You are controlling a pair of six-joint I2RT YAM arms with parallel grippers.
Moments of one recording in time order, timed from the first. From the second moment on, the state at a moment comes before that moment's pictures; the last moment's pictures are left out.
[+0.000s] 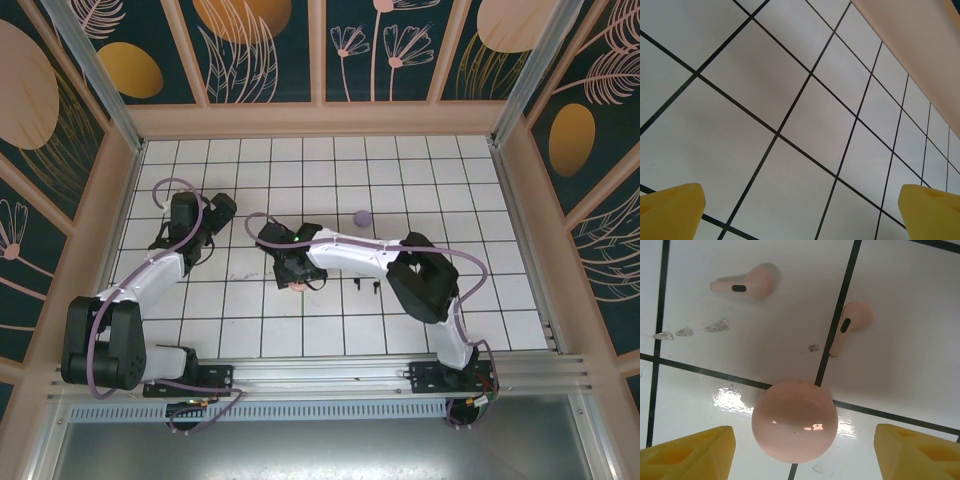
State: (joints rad) left arm -0.12 1.33 0.70 -0.01 -0.02 -0.87; right arm 1.06 2.05 1.57 -0.88 0.16 0.75
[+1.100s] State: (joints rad) left arm -0.12 1.33 0.67 0.00 -0.01 -0.90; right arm 1.07 2.14 1.60 -0.88 0.13 0.82
